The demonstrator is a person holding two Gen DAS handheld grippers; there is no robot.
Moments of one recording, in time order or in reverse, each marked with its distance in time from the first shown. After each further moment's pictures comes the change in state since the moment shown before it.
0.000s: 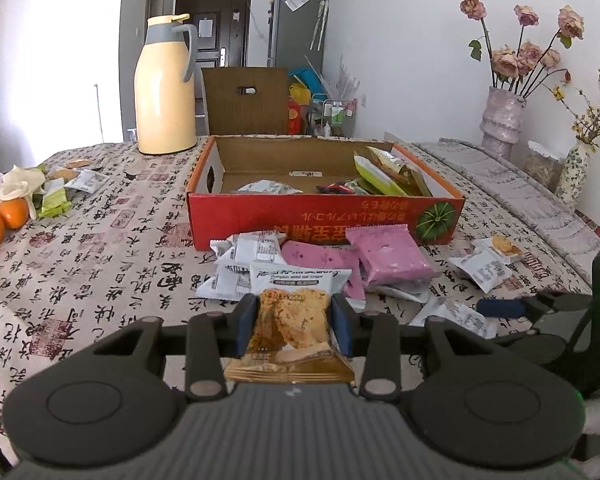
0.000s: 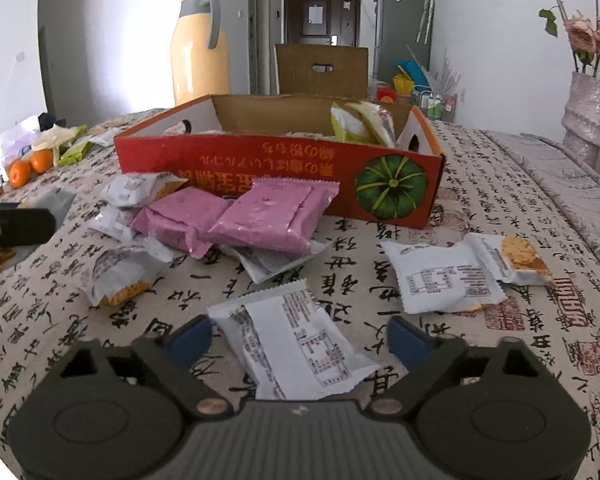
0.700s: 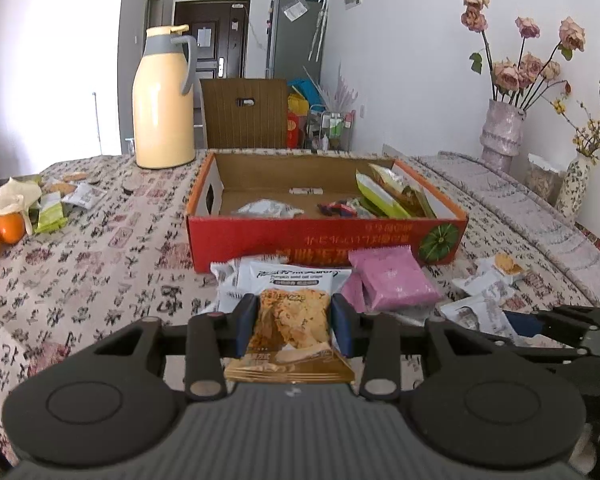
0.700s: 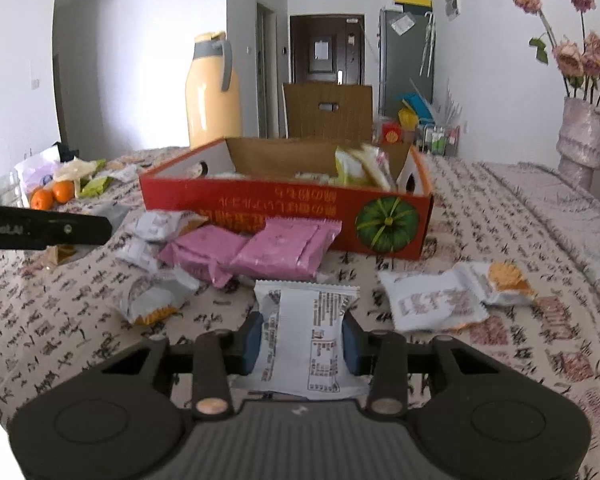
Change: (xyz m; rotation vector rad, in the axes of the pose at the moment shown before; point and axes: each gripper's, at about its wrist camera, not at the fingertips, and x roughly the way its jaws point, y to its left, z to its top) left arm 0.005 0.005 0.018 0.001 -0.042 -0.008; right arm -0.040 -0.002 -0.003 0.007 -0.138 0.025
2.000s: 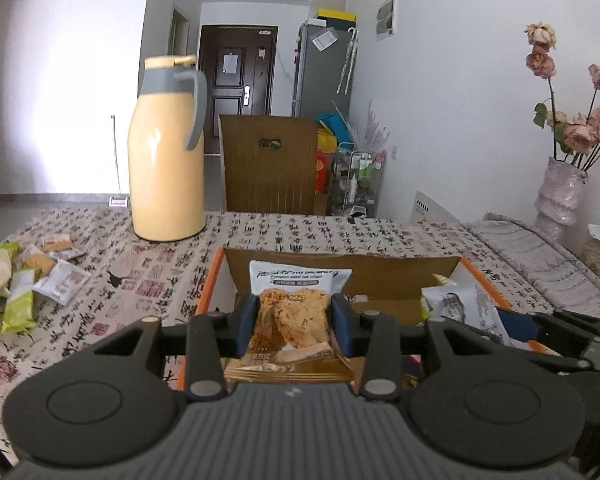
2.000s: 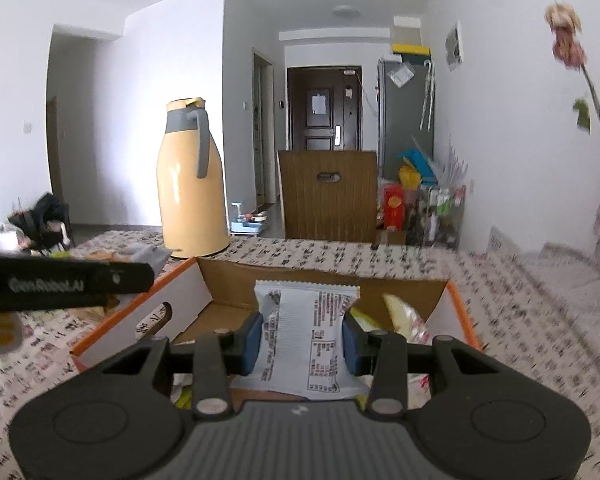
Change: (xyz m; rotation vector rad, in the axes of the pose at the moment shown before) left arm 0.128 0.023 0.109 -0.055 -0.089 0.063; right arm 0.125 -0.006 0.140 0.018 -0.165 0.008
